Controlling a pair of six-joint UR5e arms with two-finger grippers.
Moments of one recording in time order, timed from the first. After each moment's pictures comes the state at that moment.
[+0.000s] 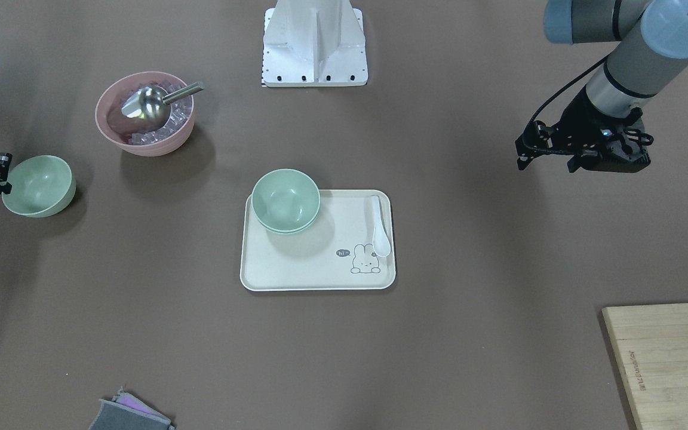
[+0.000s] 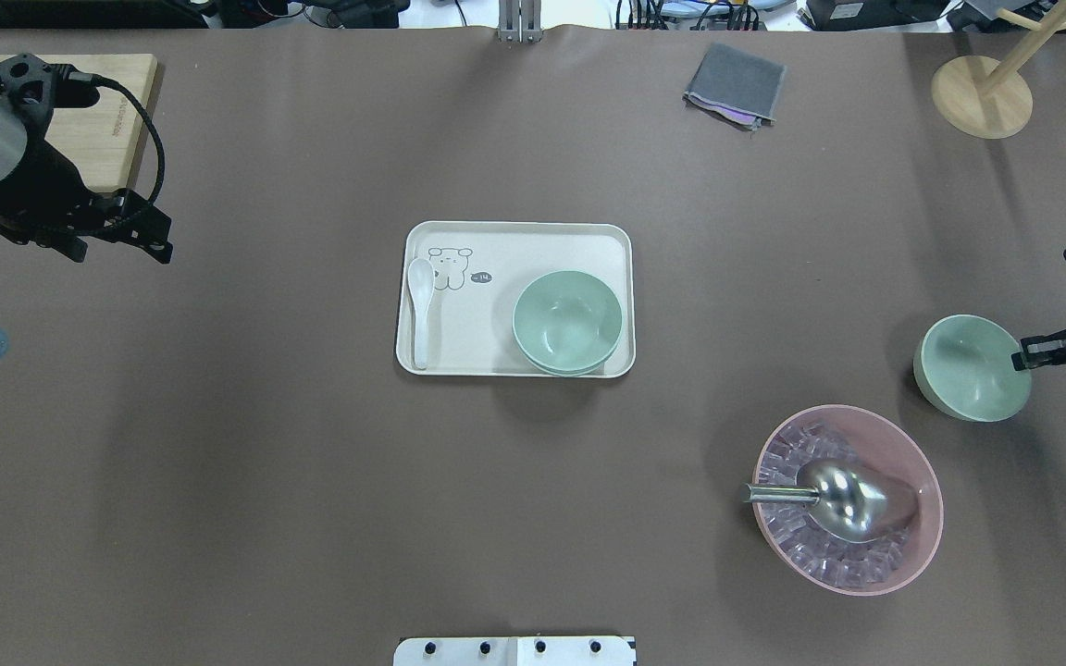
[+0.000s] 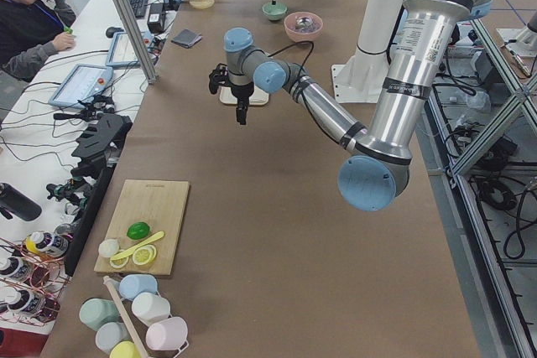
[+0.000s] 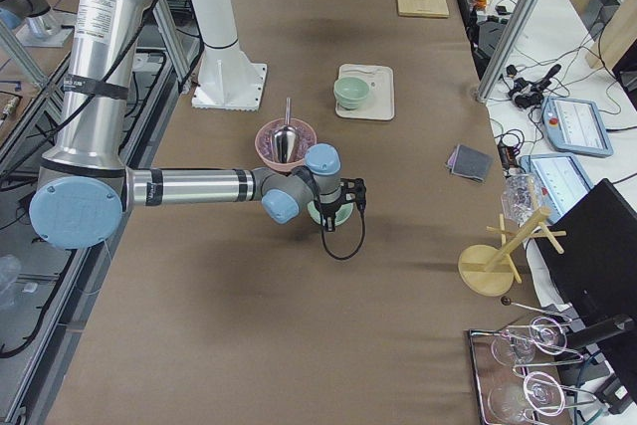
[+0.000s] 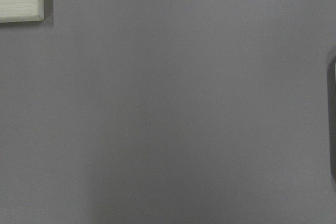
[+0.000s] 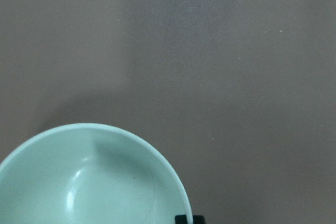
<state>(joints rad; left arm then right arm) -1.00 -1.84 -1.97 -1.50 -2.24 -0.76 0.99 -1.76 1.72 -0.93 2.15 0.71</state>
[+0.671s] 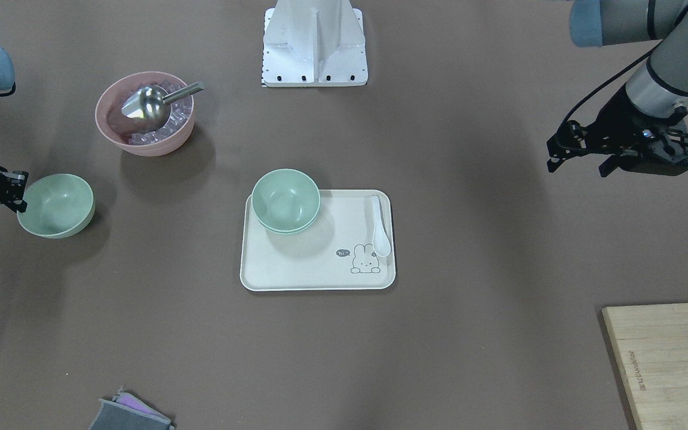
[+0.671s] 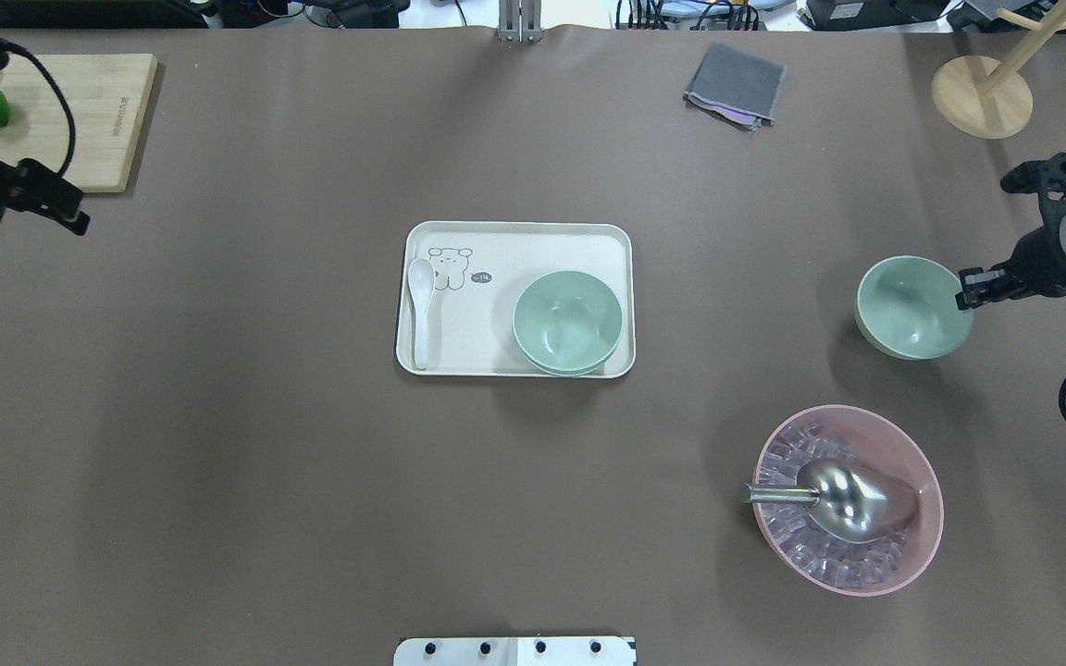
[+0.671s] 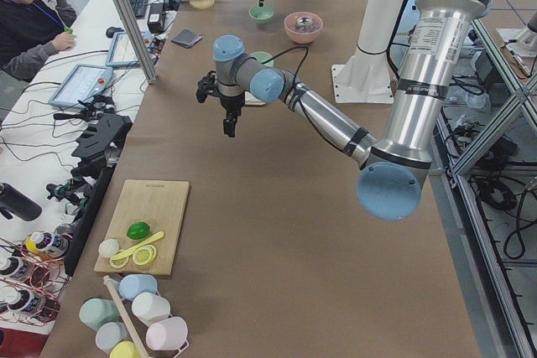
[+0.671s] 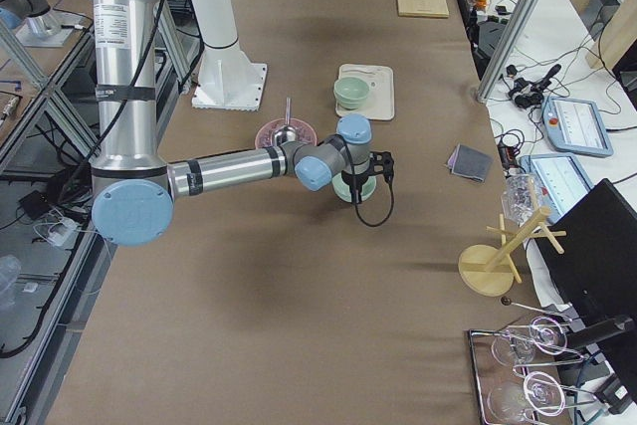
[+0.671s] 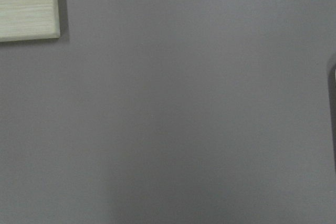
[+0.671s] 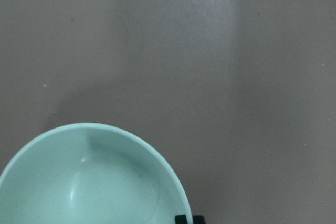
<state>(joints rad) -1.17 -1.75 -1.95 -1.49 -2.26 -0.43 1.03 -1.53 1.73 -1.18 2.17 0.71</state>
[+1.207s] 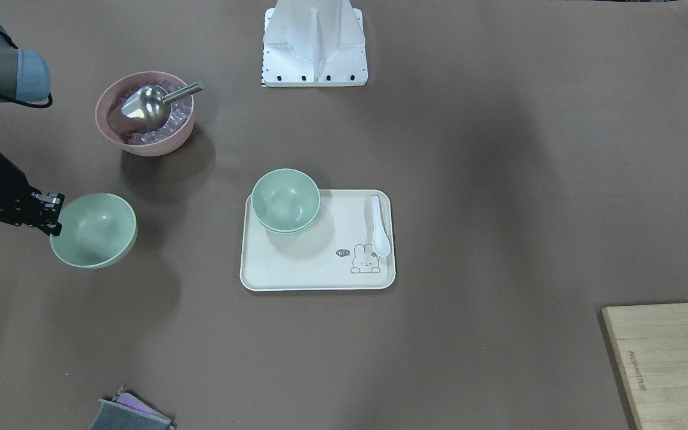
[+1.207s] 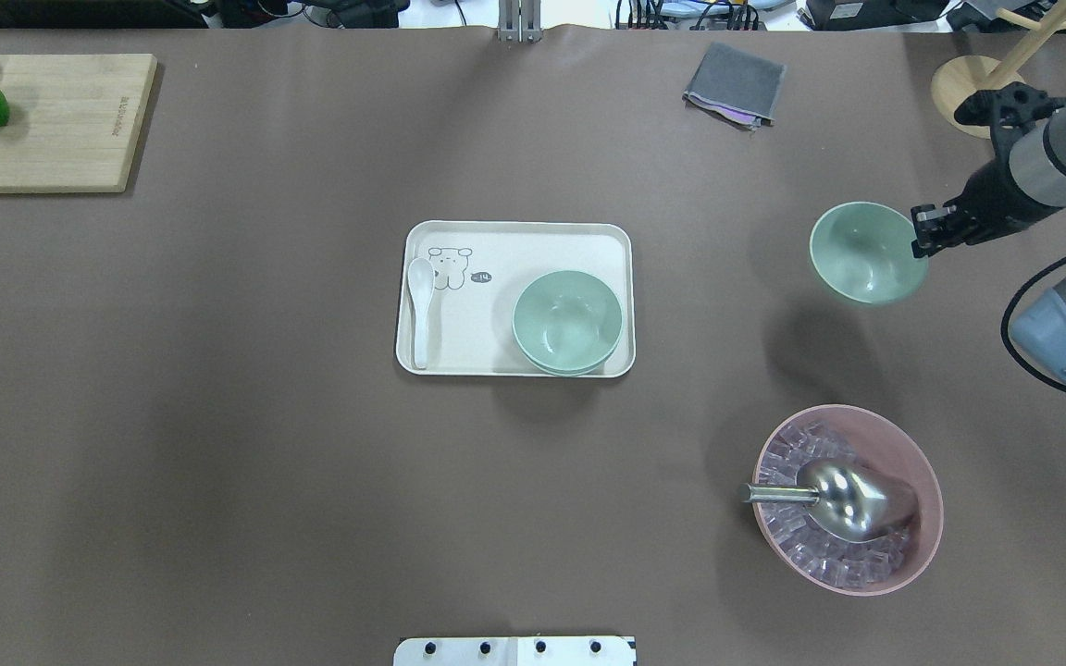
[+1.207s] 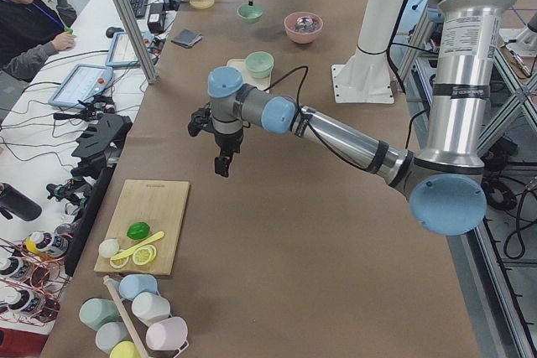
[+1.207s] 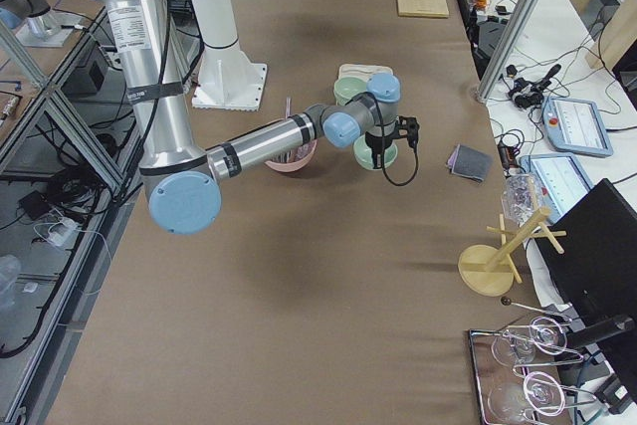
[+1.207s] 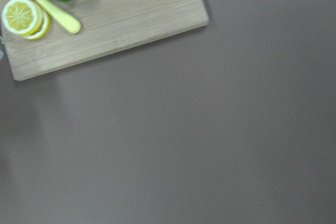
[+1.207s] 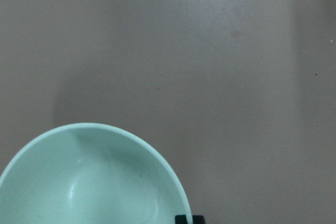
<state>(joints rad) -1.48 -1.54 -1.86 -1.49 -2.35 0.10 1.04 -1.27 1.76 -1.46 2.21 0.82</state>
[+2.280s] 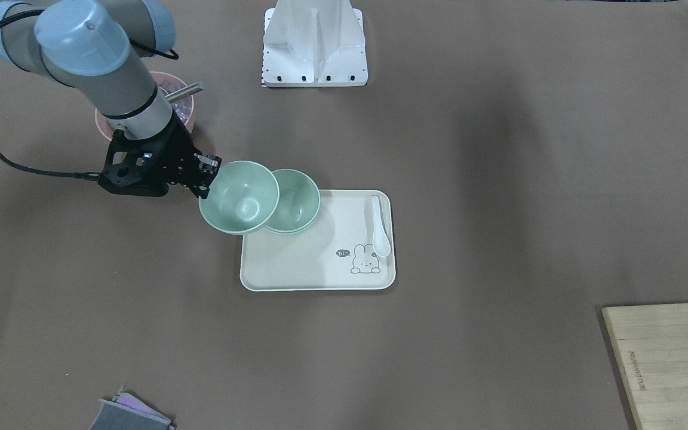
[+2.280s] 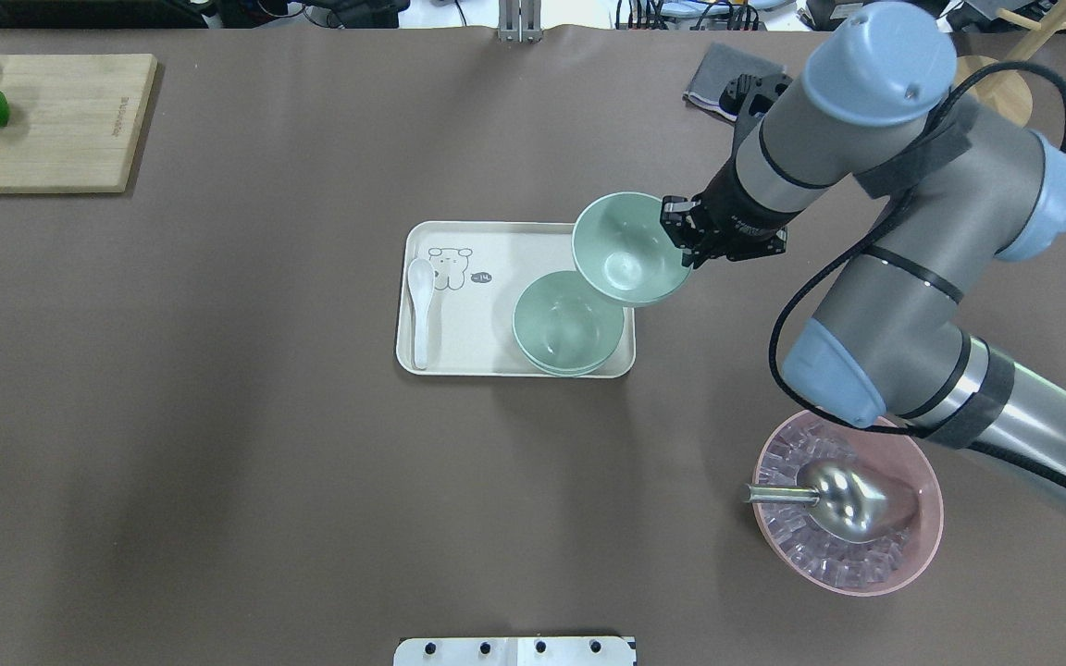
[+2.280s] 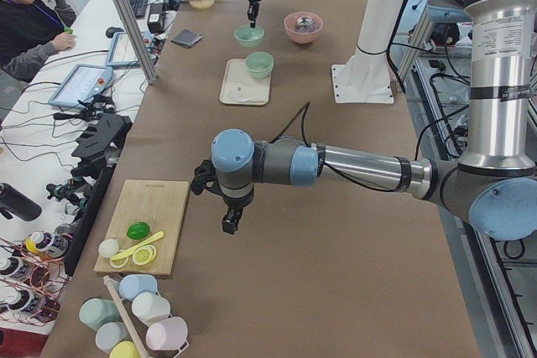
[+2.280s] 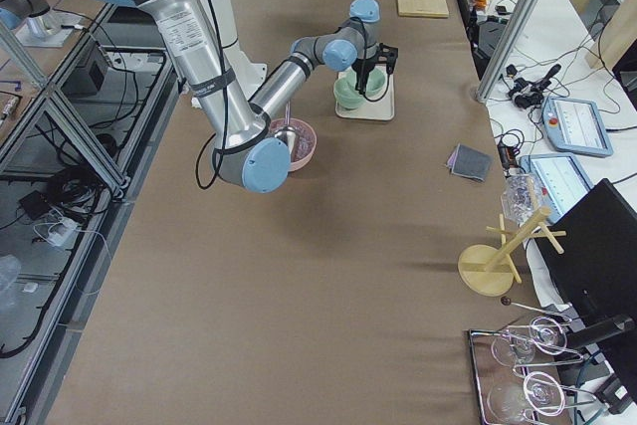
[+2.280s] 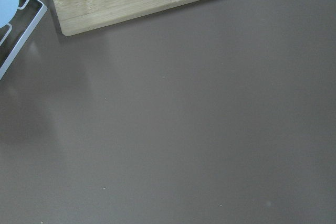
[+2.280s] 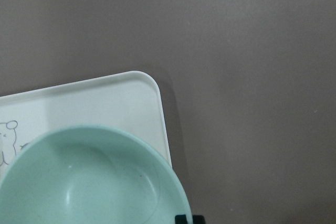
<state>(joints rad) -1.58 -1.50 -1.79 -1.49 -2.42 0.24 0.74 -1.04 1.83 -1.56 2.05 1.27</state>
